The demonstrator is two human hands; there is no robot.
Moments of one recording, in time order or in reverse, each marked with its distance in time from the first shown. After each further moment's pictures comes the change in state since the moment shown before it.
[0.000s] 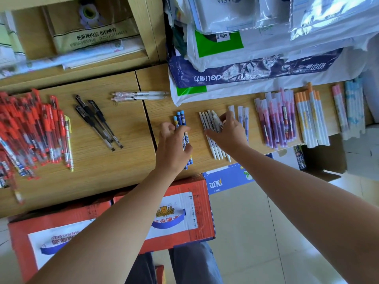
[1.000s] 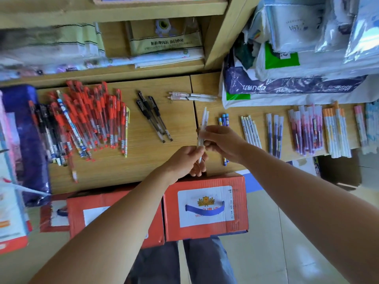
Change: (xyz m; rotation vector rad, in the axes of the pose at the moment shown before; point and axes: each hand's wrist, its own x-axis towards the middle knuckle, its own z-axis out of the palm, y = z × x) left_hand -0.051 -0.069 -0.099 -0.791 -0.587 -0.285; right_hand -0.055 -0.127 0.051 0.817 -0.566 0.120
